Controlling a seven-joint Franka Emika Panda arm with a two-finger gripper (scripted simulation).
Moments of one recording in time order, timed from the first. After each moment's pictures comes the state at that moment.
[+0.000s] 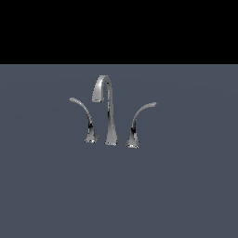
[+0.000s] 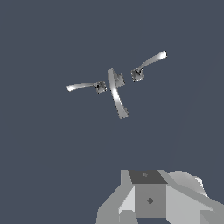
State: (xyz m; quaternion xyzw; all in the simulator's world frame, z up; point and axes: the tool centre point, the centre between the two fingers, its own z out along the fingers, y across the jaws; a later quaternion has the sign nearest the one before) arm -0.154 0.031 0.440 -0.97 0.23 0.05 0.09
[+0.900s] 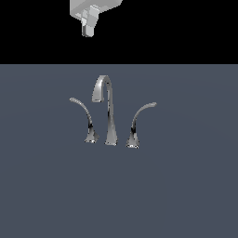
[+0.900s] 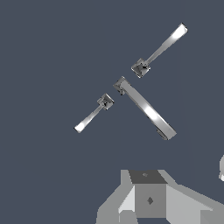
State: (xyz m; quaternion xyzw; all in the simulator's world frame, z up) arm -0.061 0.073 0.358 -0.88 0.45 0.08 0.08
